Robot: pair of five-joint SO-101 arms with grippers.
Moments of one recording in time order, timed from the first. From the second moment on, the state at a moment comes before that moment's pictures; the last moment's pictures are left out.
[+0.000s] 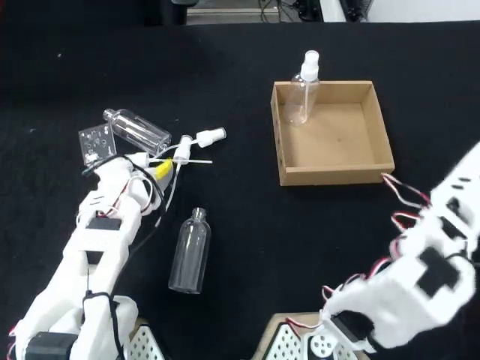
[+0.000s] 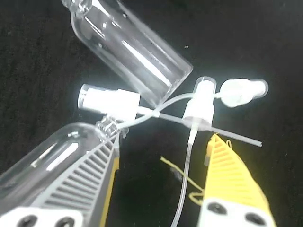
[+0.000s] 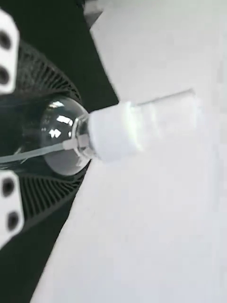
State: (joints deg) left arm -2.9 -34.2 73.7 6.1 15.3; right arm 47.7 8.3 40.7 -41.6 1.9
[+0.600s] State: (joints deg) left arm -2.9 -34.2 75.2 2.8 15.3; right arm 18.7 -3.1 40.7 -18.9 1.5
